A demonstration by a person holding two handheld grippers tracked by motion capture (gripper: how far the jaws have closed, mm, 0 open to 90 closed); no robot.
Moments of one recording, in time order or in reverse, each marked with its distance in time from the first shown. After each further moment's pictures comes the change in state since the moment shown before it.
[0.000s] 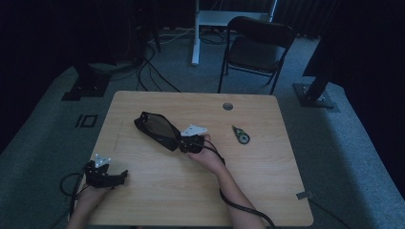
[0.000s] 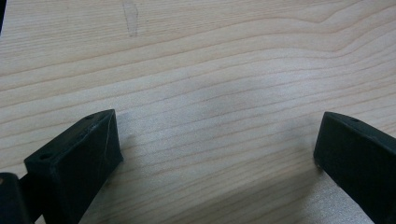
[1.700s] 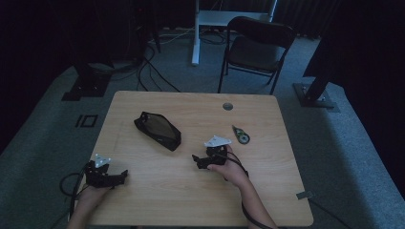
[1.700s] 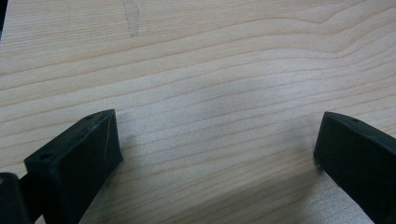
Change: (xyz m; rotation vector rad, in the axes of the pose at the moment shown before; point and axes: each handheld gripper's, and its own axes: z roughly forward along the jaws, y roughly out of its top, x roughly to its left) left arm 0.000 0.000 0.000 -0.001 0.004 -0.004; right arm -0.016 -0.049 -0.063 0.061 -0.068 0.086
